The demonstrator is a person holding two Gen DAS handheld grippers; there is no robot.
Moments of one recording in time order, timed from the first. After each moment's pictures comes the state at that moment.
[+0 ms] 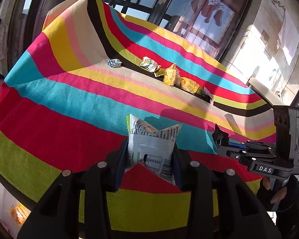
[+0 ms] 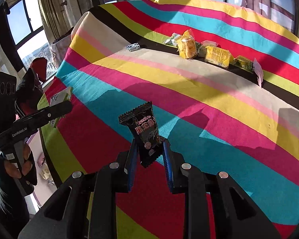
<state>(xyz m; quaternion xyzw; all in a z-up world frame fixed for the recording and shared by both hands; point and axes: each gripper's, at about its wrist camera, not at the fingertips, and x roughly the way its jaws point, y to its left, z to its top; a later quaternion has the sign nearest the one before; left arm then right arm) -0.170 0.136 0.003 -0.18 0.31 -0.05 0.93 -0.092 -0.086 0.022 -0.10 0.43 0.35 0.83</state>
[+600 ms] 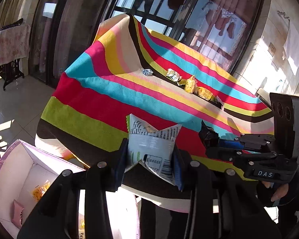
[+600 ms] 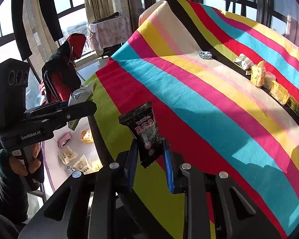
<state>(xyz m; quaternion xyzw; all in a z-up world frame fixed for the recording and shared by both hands) -0.262 0.181 0.012 -0.20 0.29 0.02 0.94 -0.169 0.012 0.038 -0.18 0.39 0.47 0.77</state>
